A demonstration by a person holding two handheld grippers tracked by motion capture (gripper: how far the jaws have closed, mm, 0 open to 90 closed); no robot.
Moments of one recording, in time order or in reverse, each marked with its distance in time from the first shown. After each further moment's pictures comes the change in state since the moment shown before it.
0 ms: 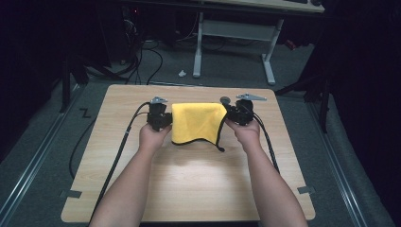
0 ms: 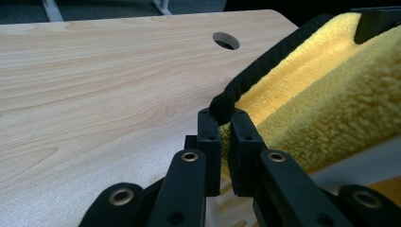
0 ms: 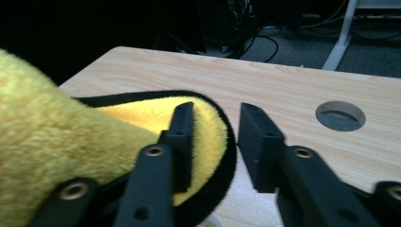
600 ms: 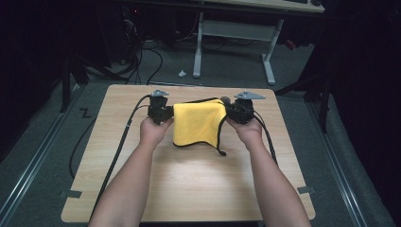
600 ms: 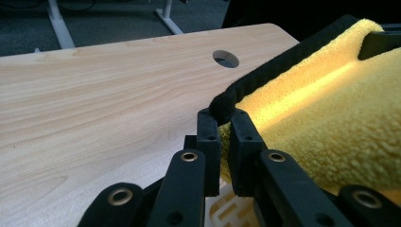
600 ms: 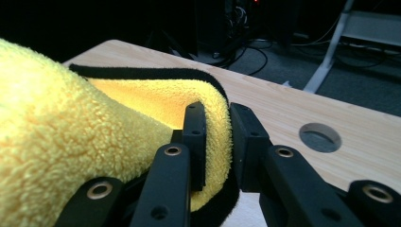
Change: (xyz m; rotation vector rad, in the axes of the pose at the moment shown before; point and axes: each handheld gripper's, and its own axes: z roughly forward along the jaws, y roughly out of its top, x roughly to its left) left arm -0.001 0.022 -0.002 -0.015 0.011 0.014; right arm 0.012 0.010 -0.008 -0.010 -0.039 -0.141
